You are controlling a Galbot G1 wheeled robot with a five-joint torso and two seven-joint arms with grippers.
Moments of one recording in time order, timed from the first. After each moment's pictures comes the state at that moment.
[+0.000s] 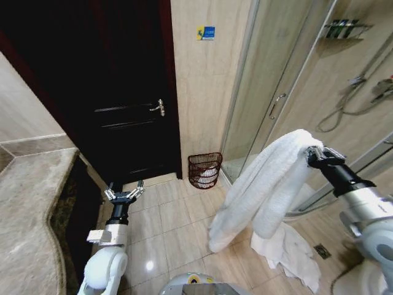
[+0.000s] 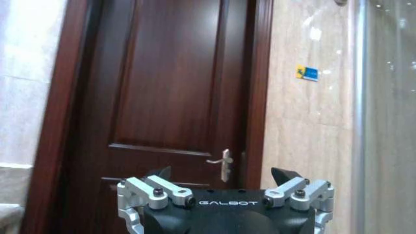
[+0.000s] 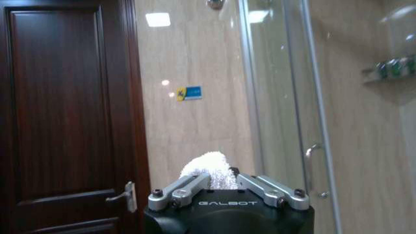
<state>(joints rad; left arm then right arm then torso) 1.60 -1.38 -0.63 -2.18 -0.30 -0.21 -0.01 -1.53 1.05 1.26 2.50 1.03 -0.43 0.01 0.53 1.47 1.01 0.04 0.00</state>
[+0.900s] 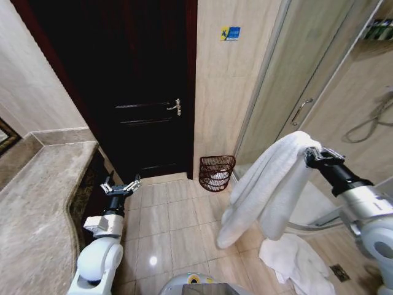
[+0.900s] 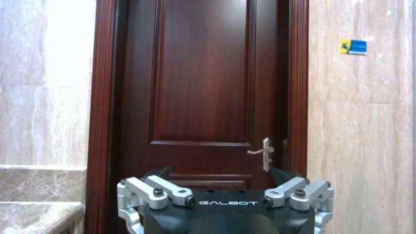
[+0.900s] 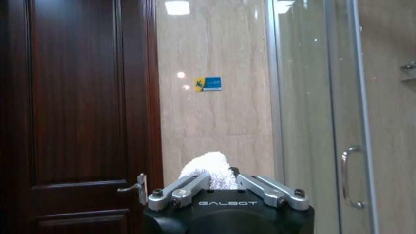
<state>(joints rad) 1.54 -1.33 -0.66 -2.25 -0.28 0.01 -0.10 -1.50 1.05 1.23 2.50 0.95 -0.46 0.00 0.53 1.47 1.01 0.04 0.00</state>
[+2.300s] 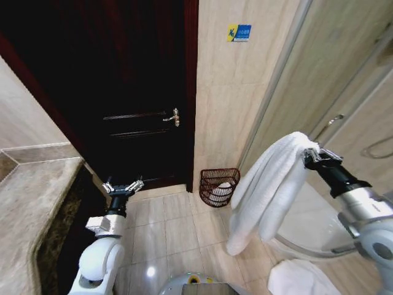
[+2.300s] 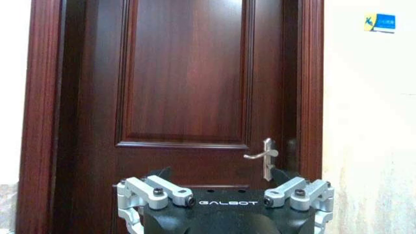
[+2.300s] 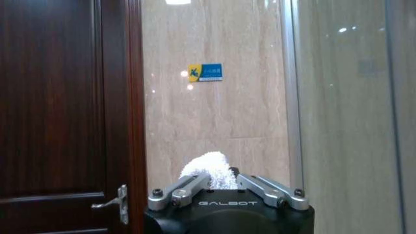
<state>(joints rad) 1.54 -1.34 -0.64 -2.24 -0.26 -0.01 -0.08 -1.52 1.07 1.24 2.50 0.93 -0.44 -0.04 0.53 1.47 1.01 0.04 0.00</state>
